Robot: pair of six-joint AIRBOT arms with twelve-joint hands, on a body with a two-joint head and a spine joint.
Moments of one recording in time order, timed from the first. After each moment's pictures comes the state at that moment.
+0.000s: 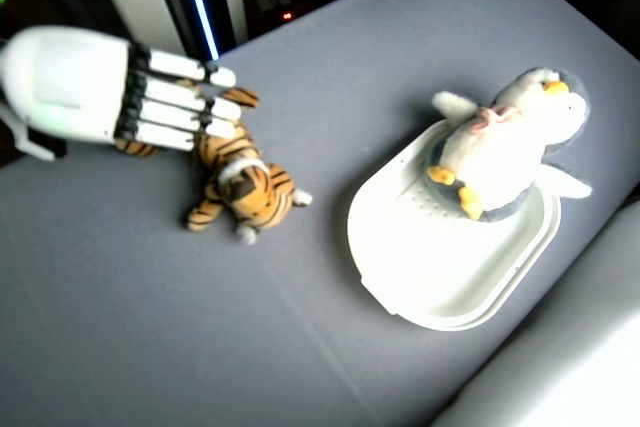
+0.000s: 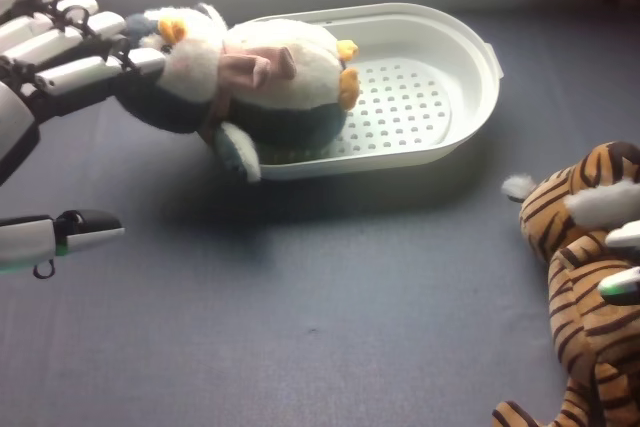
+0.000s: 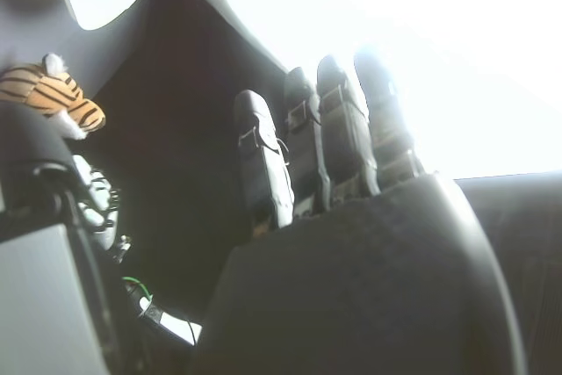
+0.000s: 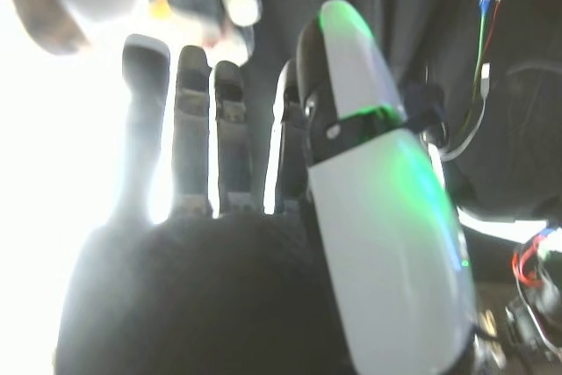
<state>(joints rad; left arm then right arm) 0.95 -0.71 0.85 -0.17 -1.29 1.09 -1.26 -0.74 1.03 -0.23 1.20 -0.40</state>
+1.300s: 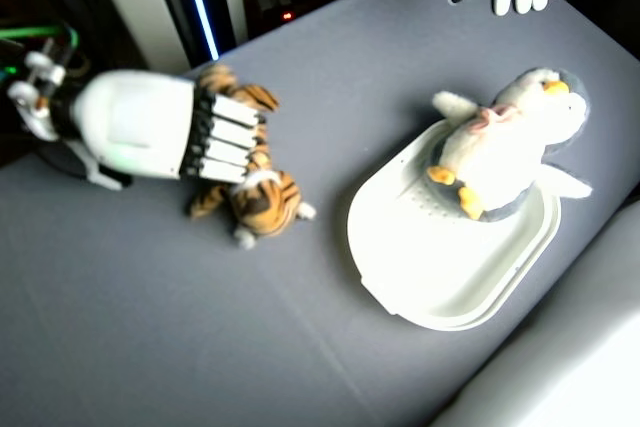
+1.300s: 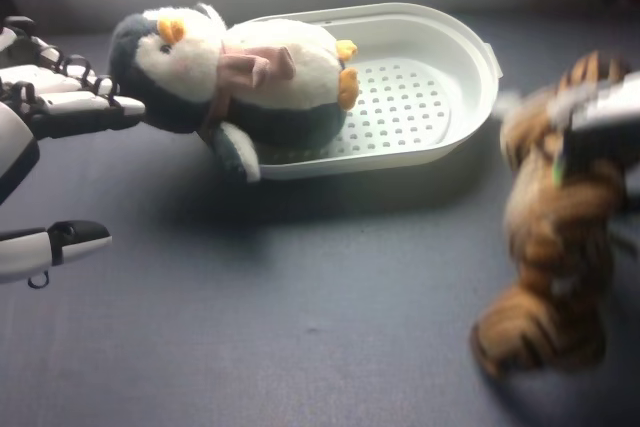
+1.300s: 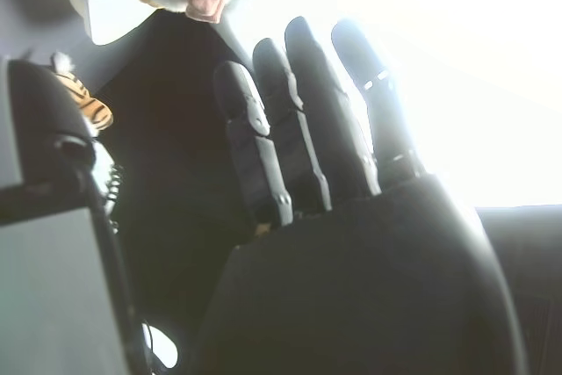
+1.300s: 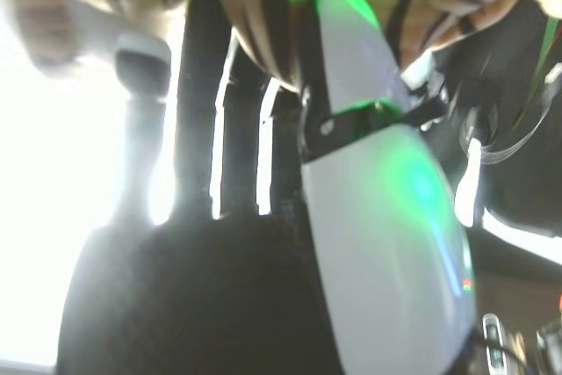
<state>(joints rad) 1.00 -0.75 0.86 -0.24 -1.30 1.05 -0.93 -0.90 1.15 -0.10 1.25 -0.51</state>
